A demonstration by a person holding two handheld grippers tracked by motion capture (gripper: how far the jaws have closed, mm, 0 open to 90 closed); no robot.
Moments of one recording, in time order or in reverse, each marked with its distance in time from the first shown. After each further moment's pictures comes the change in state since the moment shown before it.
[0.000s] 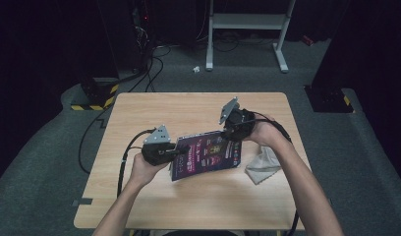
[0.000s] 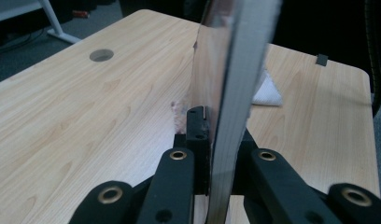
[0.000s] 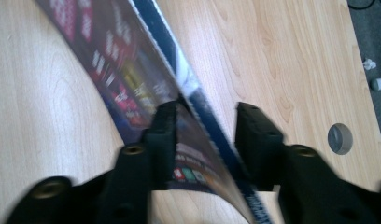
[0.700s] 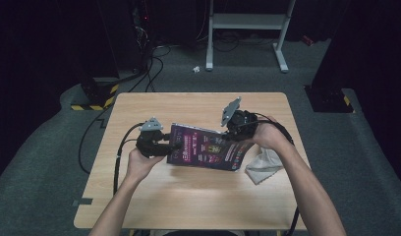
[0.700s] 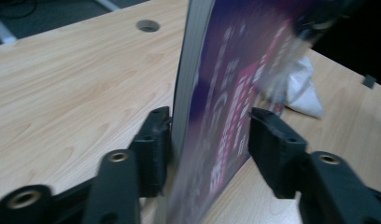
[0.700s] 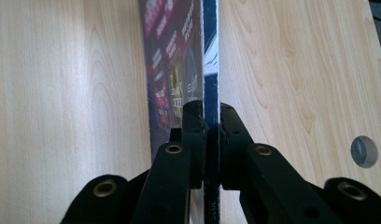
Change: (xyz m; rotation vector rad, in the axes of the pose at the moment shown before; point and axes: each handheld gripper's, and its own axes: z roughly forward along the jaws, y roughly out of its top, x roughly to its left) left arm 0.031 -0.007 -0.004 0.038 0.117 -0.235; right arm 0.010 0.000 -0.015 -0.036 0.082 0.003
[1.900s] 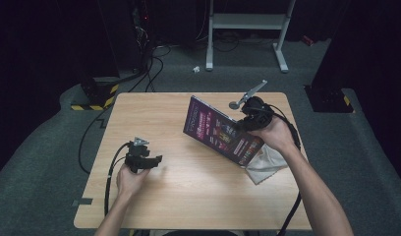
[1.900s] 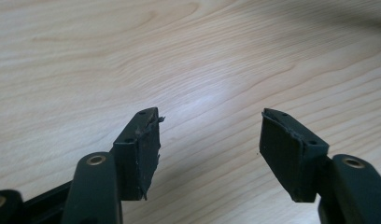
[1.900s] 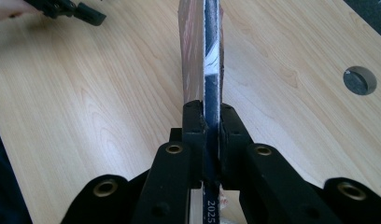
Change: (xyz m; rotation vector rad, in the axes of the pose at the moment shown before) left arm 0.044 -0.094 0.014 0.195 0.372 -0.215; right arm -0.019 -0.024 -0.030 -0.097 -0.029 0.441
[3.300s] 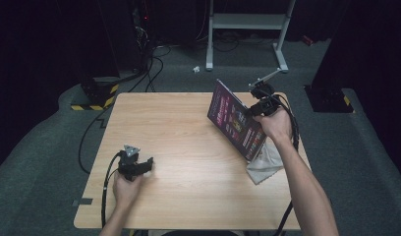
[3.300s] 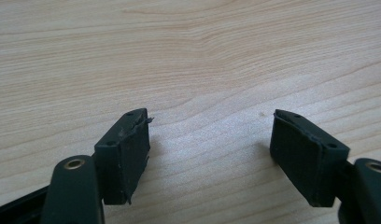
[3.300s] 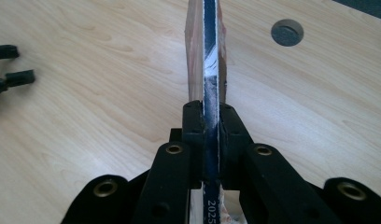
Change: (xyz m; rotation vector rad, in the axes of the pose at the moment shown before) left arm 0.018 -0.037 0.010 -0.105 0.183 -0.047; right arm -0.043 0.004 -0.002 0.002 -0.157 0.416
